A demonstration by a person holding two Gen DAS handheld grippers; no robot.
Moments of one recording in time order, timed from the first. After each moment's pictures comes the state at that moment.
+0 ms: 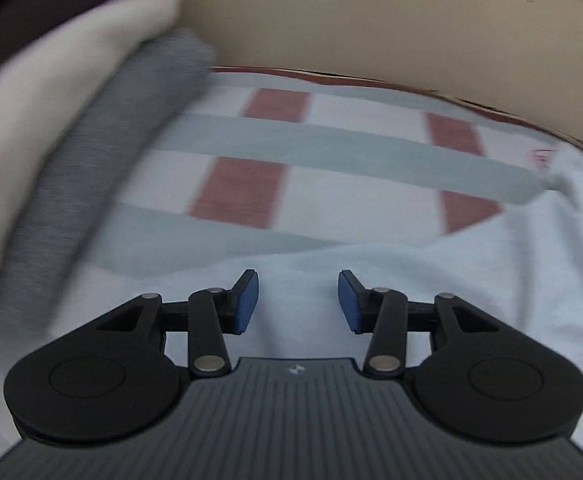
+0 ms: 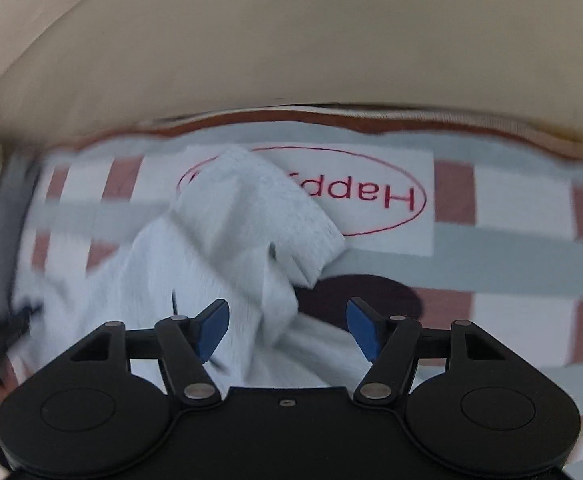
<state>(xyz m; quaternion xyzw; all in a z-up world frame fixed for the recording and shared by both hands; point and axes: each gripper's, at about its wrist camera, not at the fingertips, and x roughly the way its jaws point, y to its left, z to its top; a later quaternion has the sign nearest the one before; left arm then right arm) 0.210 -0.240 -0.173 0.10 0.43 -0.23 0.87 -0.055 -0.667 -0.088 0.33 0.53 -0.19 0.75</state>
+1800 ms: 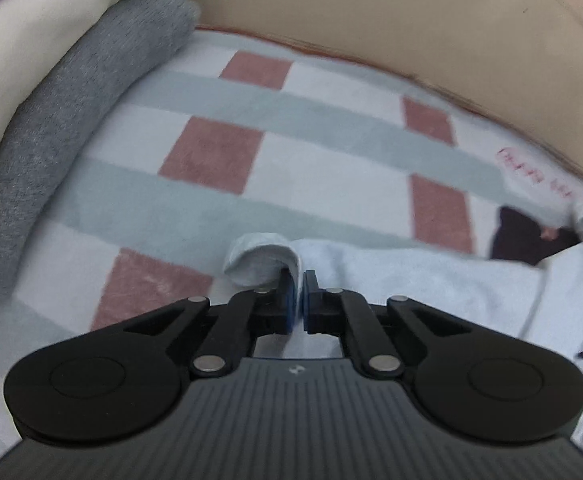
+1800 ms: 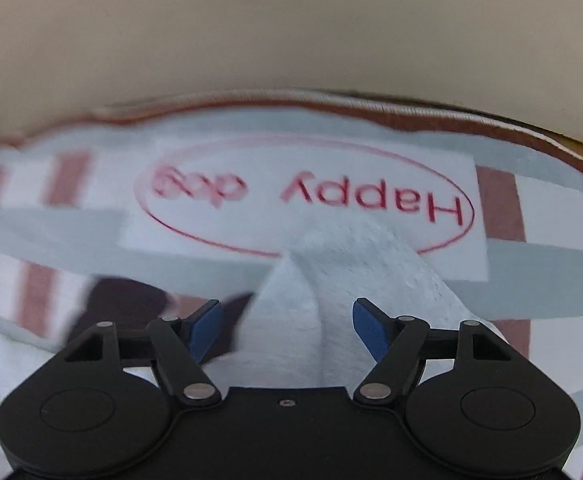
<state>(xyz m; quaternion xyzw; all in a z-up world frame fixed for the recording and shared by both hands) 0.216 -0.233 -0.171 0.04 0.48 -0.28 0.83 0.006 -0.578 -0.147 0.22 0.53 -0.25 0.78</state>
